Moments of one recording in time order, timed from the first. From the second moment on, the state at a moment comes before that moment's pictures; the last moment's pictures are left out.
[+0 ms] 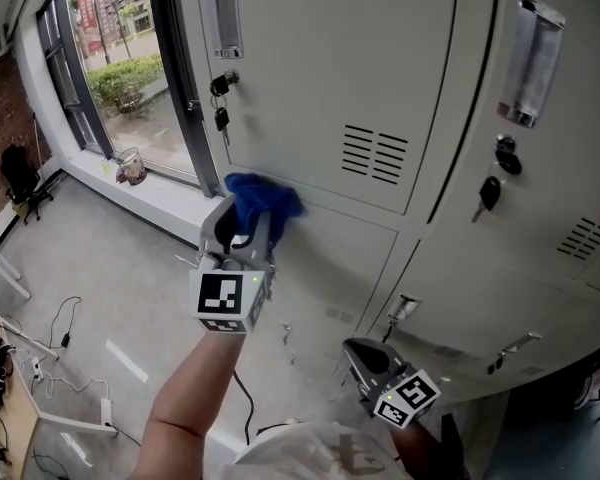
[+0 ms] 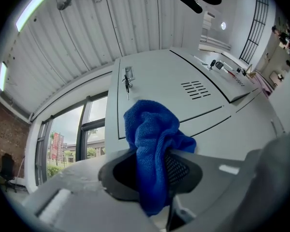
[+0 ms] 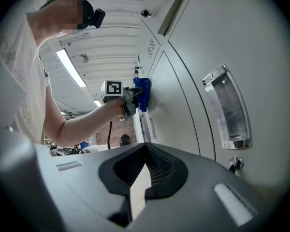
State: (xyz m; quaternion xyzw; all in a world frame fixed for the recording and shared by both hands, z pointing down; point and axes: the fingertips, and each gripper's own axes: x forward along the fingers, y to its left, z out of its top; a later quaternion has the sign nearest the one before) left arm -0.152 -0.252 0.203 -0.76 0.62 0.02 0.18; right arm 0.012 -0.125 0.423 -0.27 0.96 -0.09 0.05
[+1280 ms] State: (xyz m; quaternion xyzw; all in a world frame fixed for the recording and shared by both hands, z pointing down) left arm 0.010 -0.207 0.199 -0.77 0.55 -0.05 0.33; right arm 0.040 -0.111 0.439 -0.25 0.96 -0.10 0.04
